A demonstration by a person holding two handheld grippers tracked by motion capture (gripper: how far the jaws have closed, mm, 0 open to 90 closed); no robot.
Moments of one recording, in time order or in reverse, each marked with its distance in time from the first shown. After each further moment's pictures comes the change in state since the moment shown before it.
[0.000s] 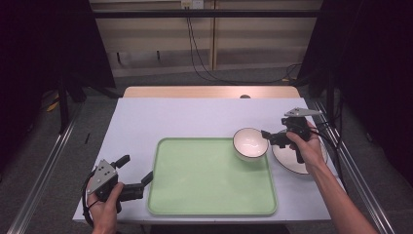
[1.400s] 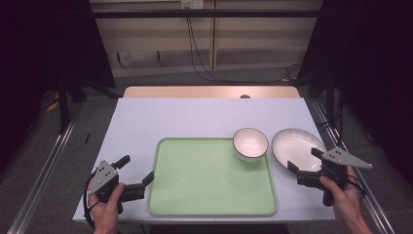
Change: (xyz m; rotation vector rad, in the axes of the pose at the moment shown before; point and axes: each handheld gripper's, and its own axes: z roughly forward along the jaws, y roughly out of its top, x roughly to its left) left arm -0.004 -0.001 0.000 -0.008 0.011 -0.017; right arm 0.035 -0.079 -0.113 -0.148 -0.097 0.047
